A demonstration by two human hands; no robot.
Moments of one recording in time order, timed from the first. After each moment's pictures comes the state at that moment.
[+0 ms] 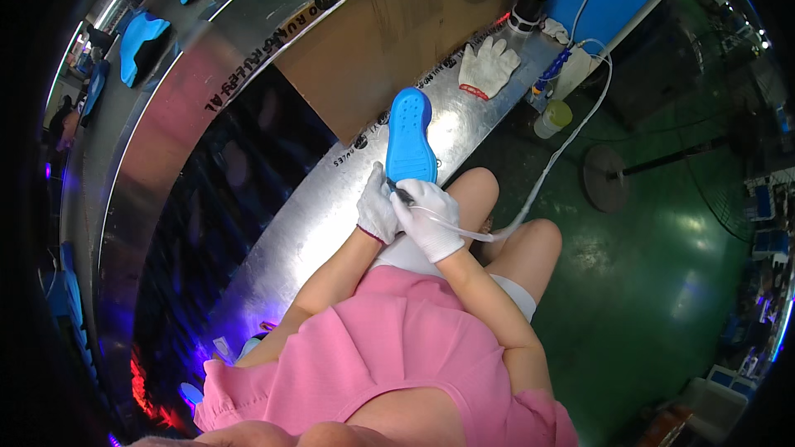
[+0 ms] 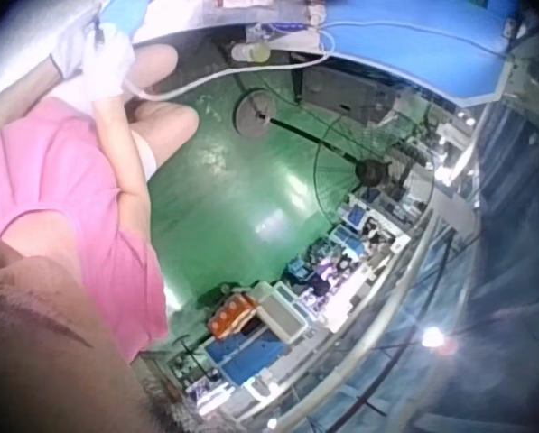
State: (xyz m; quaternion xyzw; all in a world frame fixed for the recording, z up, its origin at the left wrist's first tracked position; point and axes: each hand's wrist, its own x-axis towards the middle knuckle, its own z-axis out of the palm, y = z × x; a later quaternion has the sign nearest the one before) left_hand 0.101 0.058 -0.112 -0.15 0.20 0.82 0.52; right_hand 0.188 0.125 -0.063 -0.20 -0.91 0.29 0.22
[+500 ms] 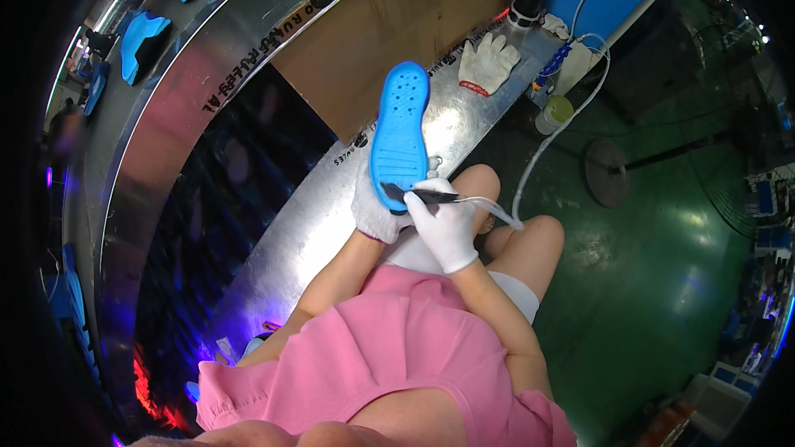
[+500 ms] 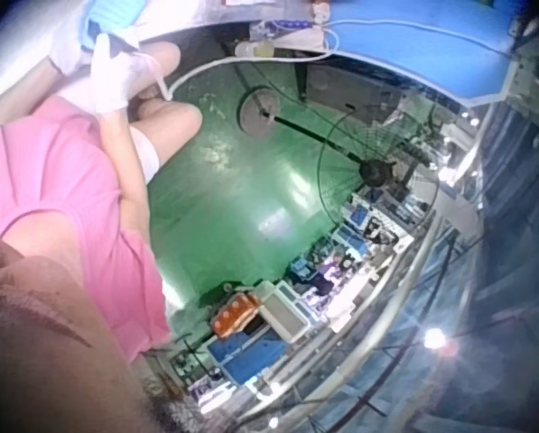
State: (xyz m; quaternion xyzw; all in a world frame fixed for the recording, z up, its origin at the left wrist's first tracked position) left_hand 0.091 0.057 -0.104 0.03 0.15 0.83 0.54; right_hand 0.208 0.125 -0.051 -0.25 -0.77 0.51 0.30
